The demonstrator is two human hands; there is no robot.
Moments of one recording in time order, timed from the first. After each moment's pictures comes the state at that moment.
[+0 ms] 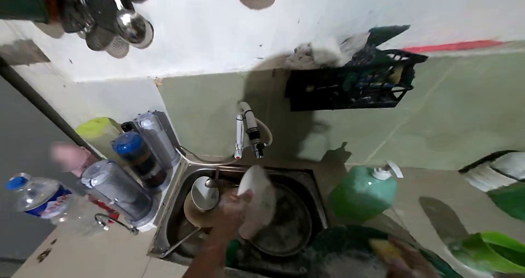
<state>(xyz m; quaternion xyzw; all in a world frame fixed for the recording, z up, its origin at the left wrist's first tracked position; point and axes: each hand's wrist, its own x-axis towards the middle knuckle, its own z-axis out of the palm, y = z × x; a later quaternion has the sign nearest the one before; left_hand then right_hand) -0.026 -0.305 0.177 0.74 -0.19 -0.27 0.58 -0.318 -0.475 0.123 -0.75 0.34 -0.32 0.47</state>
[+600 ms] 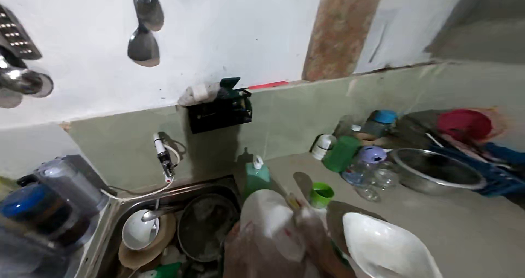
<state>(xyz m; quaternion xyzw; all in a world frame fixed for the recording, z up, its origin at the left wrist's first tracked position) -0.240 -0.360 0.200 0.54 -0.17 -0.41 0.72 -0.362 -0.510 0.160 -0.70 0.43 -0.38 0.43</state>
